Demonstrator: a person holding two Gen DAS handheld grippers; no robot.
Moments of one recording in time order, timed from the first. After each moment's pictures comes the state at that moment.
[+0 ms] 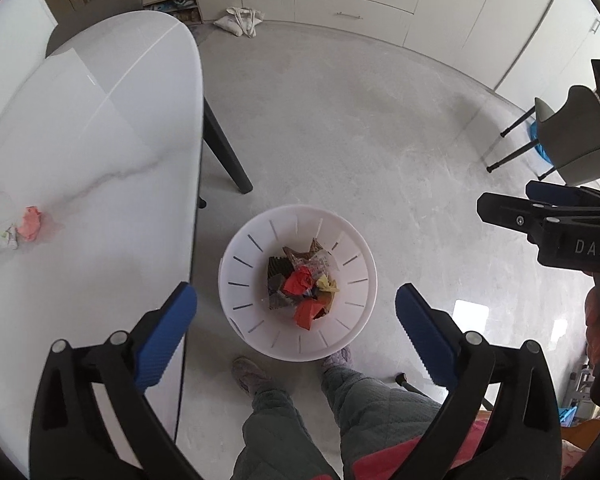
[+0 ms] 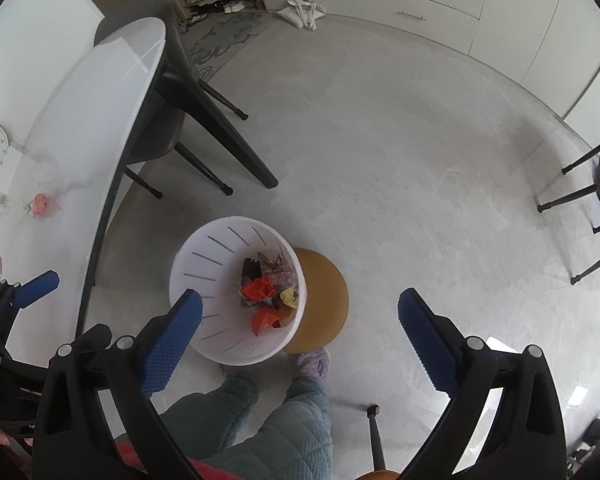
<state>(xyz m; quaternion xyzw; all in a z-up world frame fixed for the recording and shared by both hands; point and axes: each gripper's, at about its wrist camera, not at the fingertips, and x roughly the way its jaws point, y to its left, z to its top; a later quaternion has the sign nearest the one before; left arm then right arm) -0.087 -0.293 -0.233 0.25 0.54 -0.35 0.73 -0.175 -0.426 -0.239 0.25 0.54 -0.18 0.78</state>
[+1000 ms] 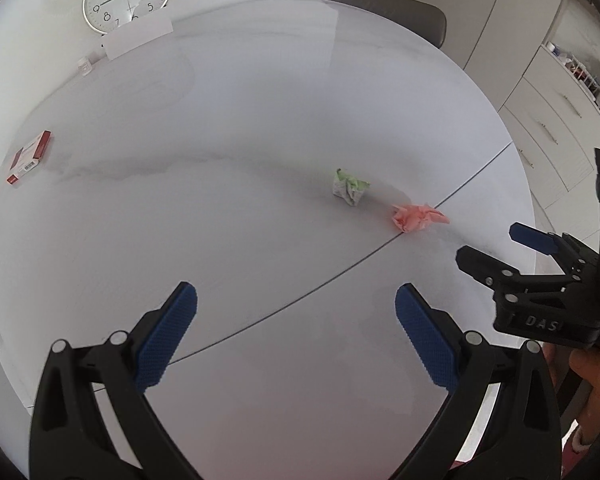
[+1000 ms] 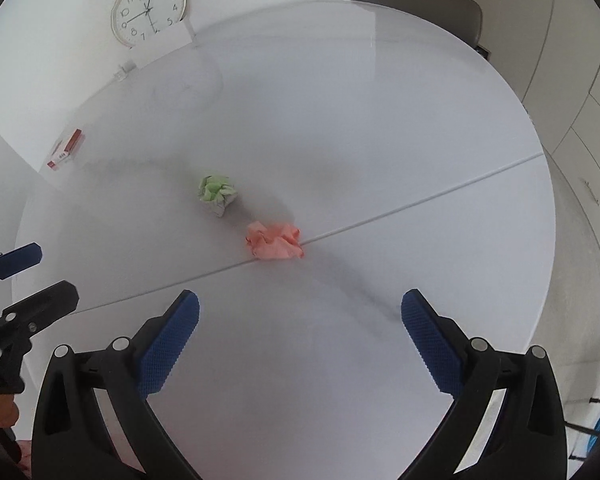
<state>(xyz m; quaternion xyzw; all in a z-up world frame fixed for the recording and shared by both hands) 0.093 0.014 -0.181 0.03 0.55 -0.08 0.83 0.113 -0.138 -0.204 0.03 0.53 0.09 0.85</state>
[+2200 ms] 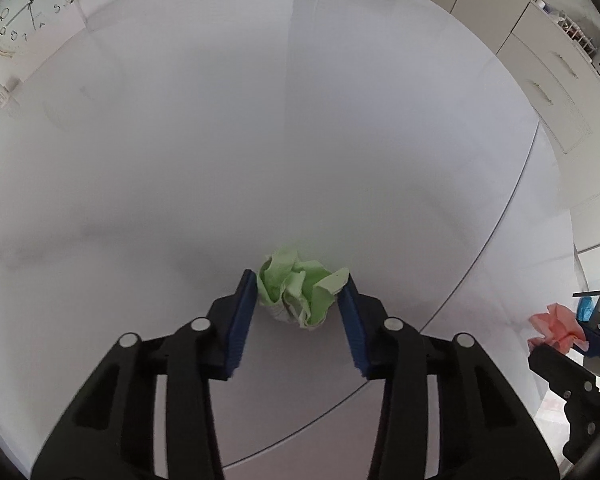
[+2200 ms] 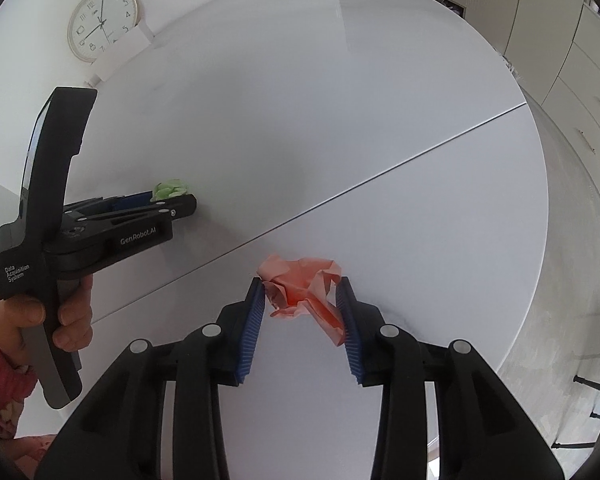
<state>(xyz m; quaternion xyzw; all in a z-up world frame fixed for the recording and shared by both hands) 0.211 -0.070 -0.270 0.07 0.59 -0.13 0.80 0.110 -0.189 -0.211 0.10 0.57 0.05 0.82</state>
